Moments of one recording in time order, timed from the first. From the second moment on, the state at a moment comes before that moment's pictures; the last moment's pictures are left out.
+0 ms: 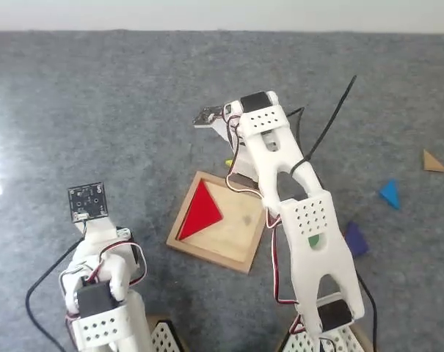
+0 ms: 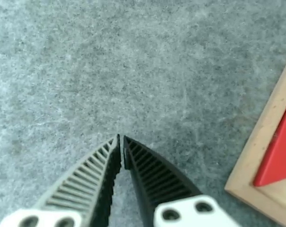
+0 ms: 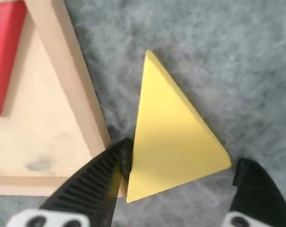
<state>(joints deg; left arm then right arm) -22.2 -103.2 96.8 71.9 3.3 -23.6 61.0 -51.3 100.7 42.9</state>
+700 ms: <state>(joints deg) -22.2 -103.2 96.8 71.9 3.3 -22.7 61.1 -53.1 100.7 47.1</state>
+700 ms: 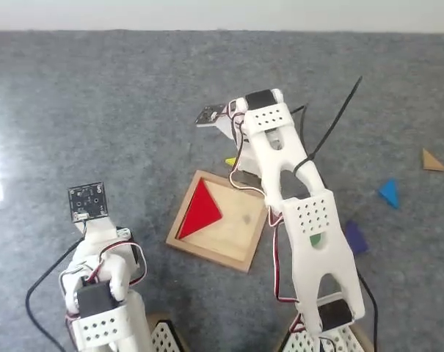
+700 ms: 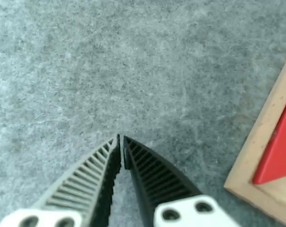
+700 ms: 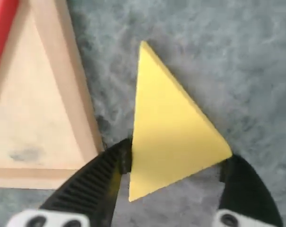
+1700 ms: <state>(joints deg) -22.2 -103.2 96.8 71.9 3.3 -23.6 59.8 -53.6 101.0 64.0</state>
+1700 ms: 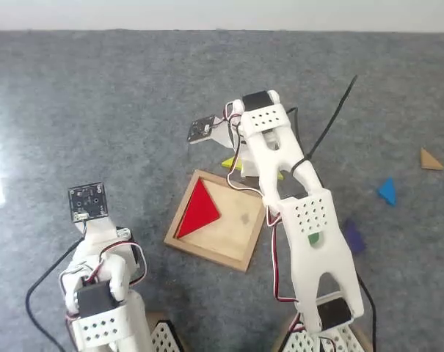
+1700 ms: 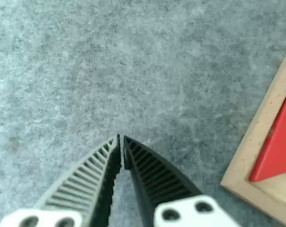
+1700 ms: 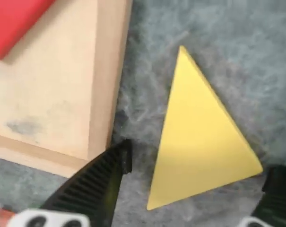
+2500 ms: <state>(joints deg) -22.2 -103.2 96.8 71.9 3.3 -22.5 63.4 -58.7 101.0 64.1</state>
